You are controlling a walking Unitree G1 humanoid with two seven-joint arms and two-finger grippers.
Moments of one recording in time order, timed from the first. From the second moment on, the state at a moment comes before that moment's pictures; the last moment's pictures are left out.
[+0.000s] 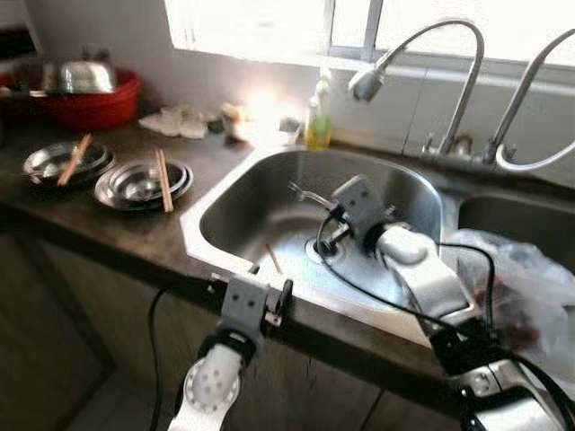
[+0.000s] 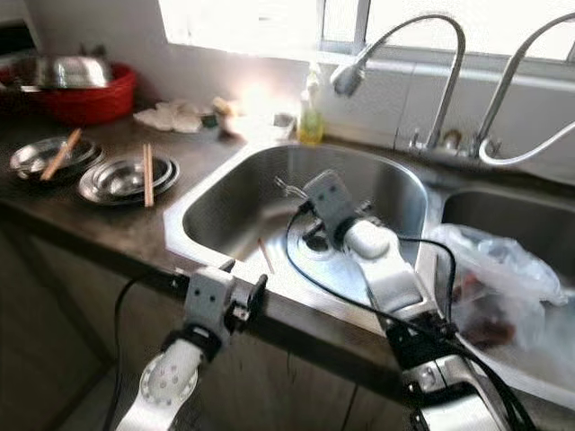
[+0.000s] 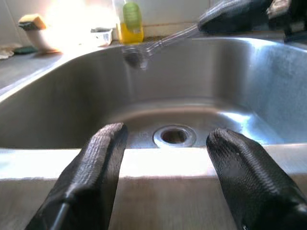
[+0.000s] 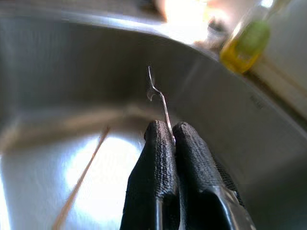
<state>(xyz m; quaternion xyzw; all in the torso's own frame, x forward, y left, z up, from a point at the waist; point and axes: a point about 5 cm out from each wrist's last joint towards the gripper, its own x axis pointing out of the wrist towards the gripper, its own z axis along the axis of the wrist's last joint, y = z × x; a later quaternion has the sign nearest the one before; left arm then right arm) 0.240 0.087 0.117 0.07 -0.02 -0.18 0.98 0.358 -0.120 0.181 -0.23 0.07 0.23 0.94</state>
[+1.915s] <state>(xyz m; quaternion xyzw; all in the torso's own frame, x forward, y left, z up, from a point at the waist) 0.228 0.078 0.121 0.06 -0.02 -0.19 0.98 0.279 -0.125 0.183 -0.04 -0.12 0.15 0.98</state>
